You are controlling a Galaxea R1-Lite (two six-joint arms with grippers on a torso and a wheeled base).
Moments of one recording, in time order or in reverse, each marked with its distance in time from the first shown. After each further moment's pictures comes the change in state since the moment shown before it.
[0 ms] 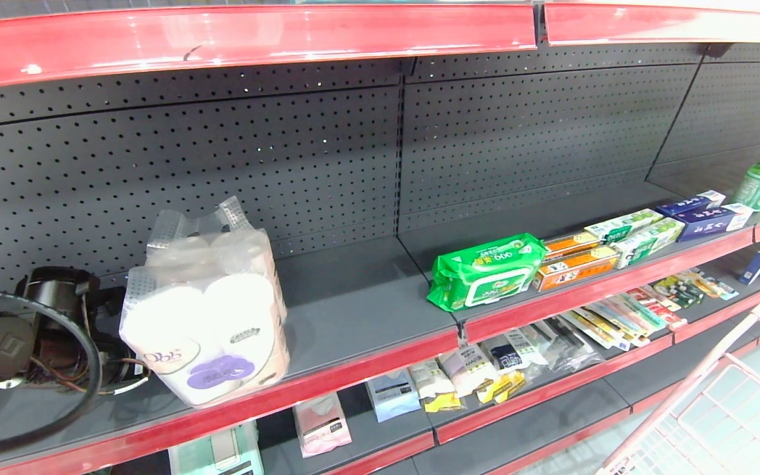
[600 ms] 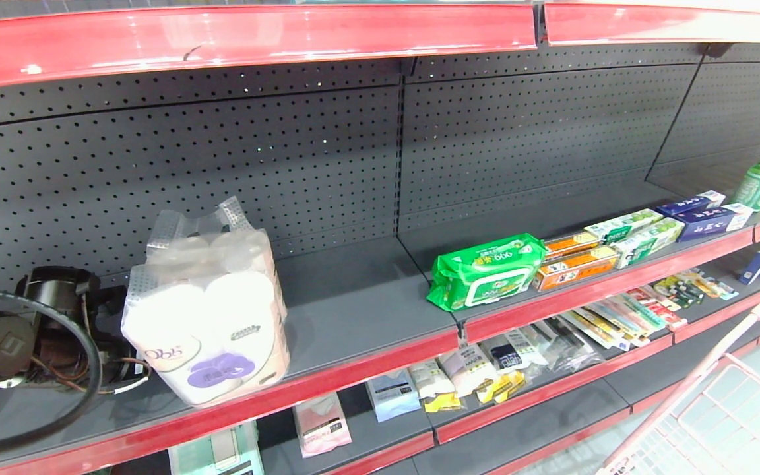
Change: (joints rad) left arm 0.001 0.000 -0.003 -0.002 0.000 0.000; right arm 0.000 0.000 0.000 0.000 0.000 0.000
